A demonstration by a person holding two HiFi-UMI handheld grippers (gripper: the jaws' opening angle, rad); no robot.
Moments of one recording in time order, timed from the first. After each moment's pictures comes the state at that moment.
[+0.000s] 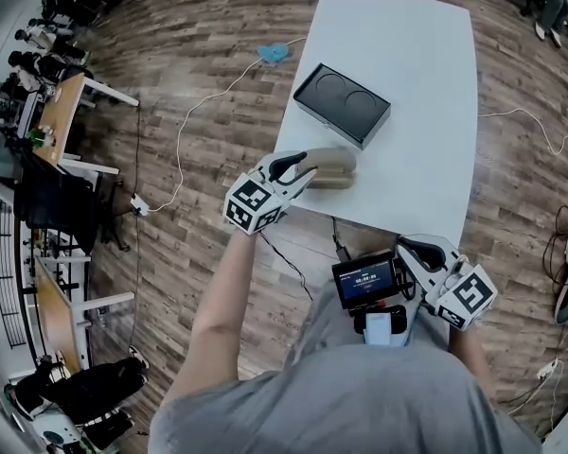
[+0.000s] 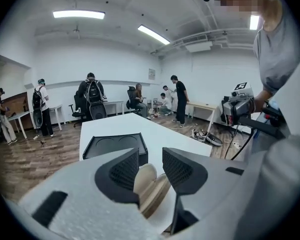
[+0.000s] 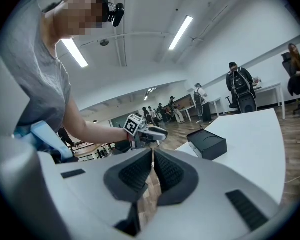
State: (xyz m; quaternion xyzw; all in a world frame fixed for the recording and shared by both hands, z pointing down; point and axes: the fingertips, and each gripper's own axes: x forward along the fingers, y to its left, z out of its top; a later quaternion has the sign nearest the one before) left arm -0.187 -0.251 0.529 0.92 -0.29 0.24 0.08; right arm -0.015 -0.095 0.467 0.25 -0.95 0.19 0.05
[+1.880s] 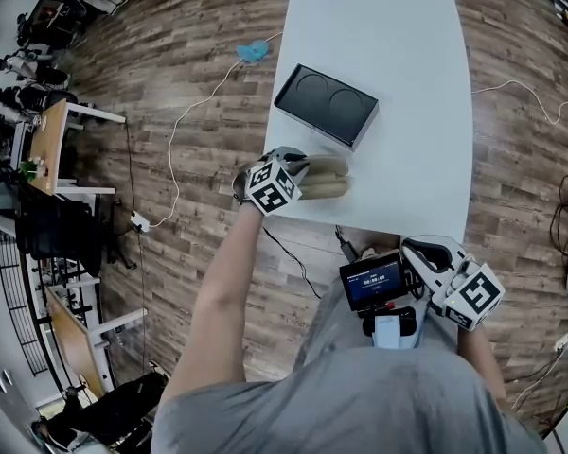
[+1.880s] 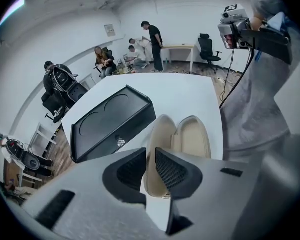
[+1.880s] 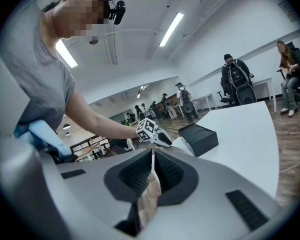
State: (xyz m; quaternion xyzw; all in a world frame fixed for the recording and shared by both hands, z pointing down) left arm -0.201 -0.284 0.660 0.84 -0.14 0.53 -0.02; right arm -0.005 -0.100 0.484 0.28 -0.93 0.22 0.07
